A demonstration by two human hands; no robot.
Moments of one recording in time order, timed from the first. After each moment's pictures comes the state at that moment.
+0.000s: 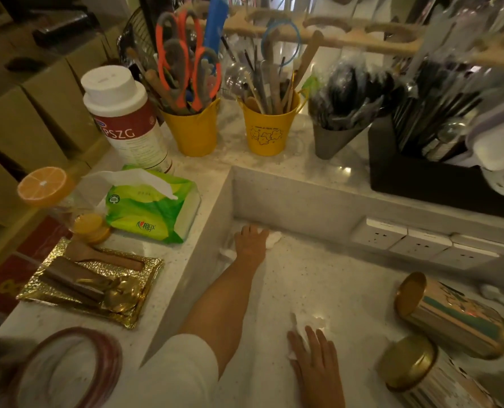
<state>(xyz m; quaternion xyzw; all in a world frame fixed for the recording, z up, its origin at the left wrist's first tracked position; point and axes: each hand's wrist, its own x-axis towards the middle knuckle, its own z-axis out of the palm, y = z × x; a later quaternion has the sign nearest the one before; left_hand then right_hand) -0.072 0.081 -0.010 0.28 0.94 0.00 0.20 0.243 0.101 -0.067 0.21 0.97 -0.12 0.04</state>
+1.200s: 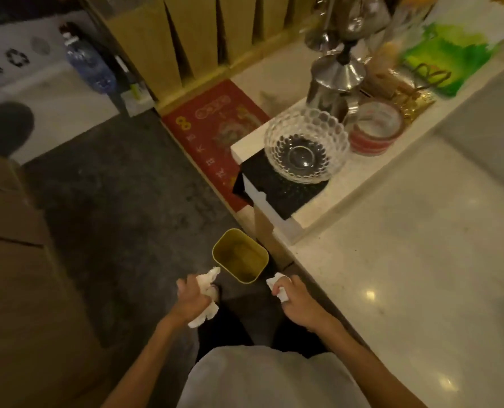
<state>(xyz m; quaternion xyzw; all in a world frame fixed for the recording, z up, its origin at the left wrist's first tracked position) 0.409 -0.484 -0.003 -0.31 0.82 0.36 0.32 0.360 -0.217 -0.010 -0.09 0.85 -0.31 0.41</state>
